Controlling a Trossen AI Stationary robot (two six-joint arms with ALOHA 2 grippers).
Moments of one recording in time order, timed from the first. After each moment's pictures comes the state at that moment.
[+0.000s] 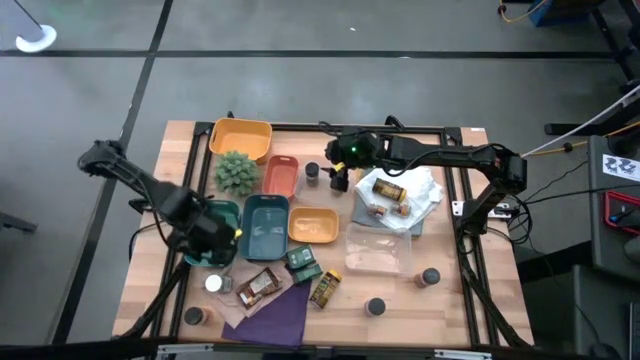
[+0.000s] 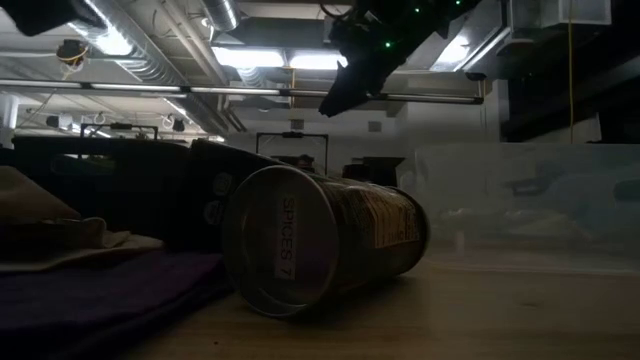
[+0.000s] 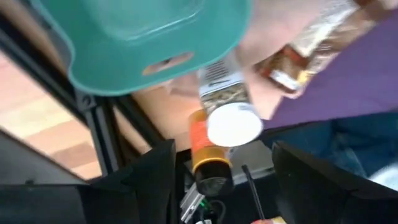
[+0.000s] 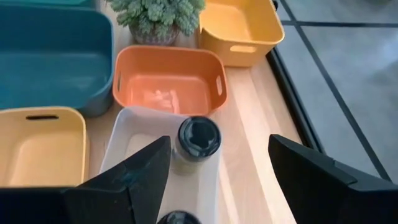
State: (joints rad) left arm -0.53 1.13 1.00 -1.21 0.34 -1.79; right arm -0.24 1.67 1.36 -0.36 0.08 -0.19
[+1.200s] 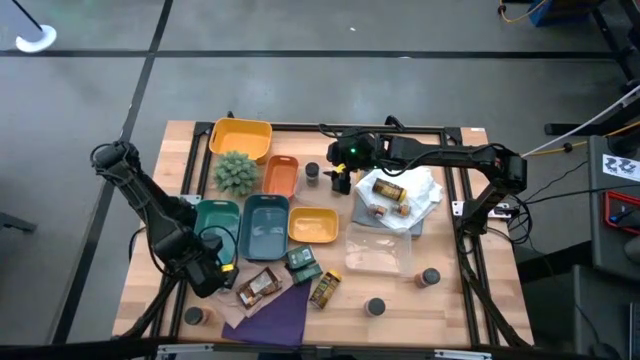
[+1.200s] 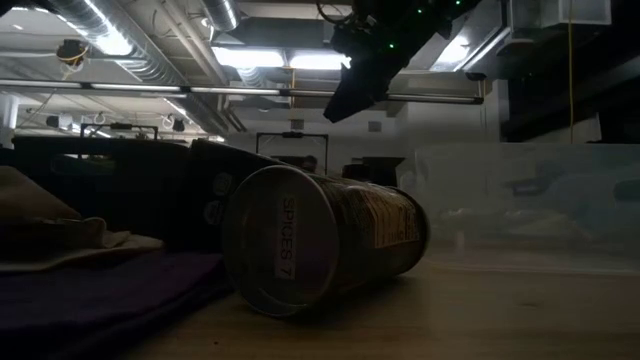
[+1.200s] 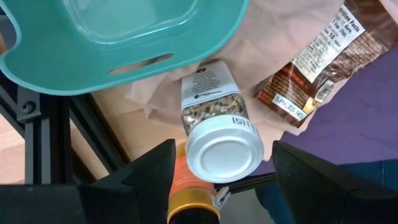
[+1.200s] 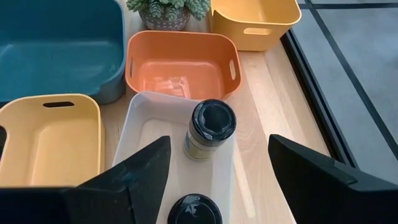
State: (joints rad) left arm -0.83 1.29 1.00 -1.06 0.04 -2.15; right arm -0.24 1.67 1.36 -0.41 0.04 -0.15
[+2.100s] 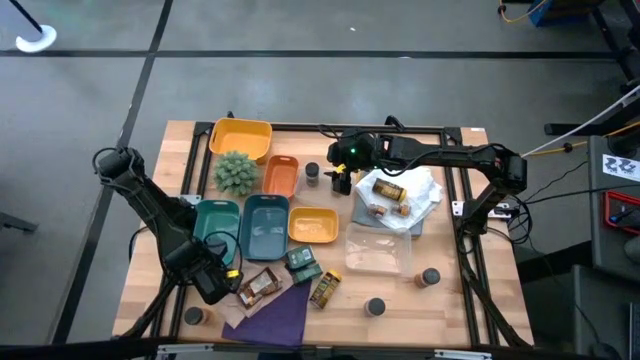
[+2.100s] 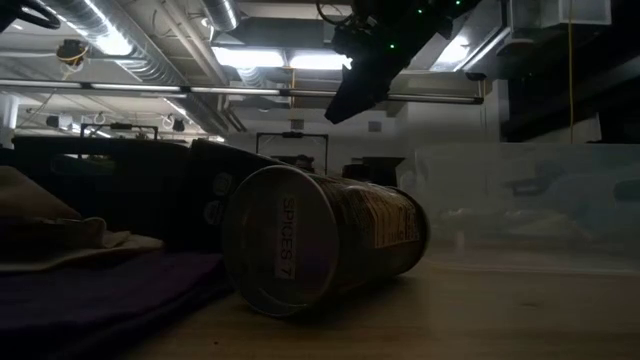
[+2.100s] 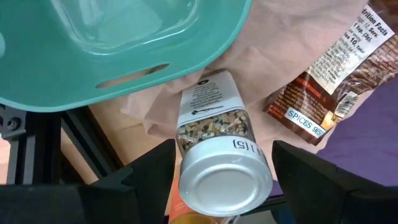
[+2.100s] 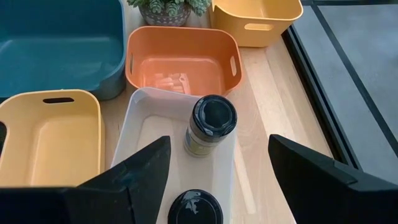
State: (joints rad) left arm -0.84 1.38 1.00 -1.04 0.03 -2.12; right arm -0.24 1.67 1.36 -0.42 0.04 -0.15
